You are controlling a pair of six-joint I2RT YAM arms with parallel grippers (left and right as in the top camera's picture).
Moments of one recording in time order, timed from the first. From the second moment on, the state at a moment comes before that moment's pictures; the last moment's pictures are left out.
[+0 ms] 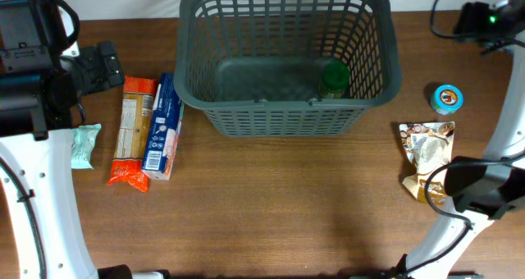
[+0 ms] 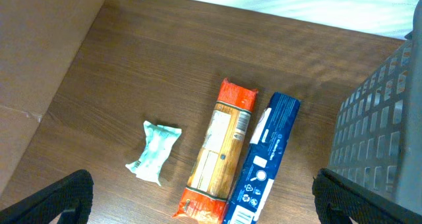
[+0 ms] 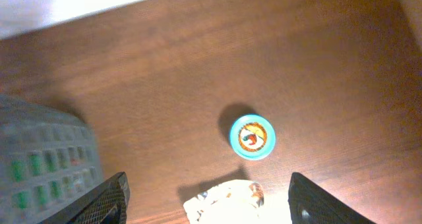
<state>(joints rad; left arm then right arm) 0.12 1.55 2.02 -1.30 -0.21 -0.09 -0.30 2.13 2.53 -1.44 -0.02 0.00</state>
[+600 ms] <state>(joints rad) 0.12 1.55 2.02 -1.30 -0.21 -0.09 -0.42 2.14 1.91 -1.05 -0.01 0.03</state>
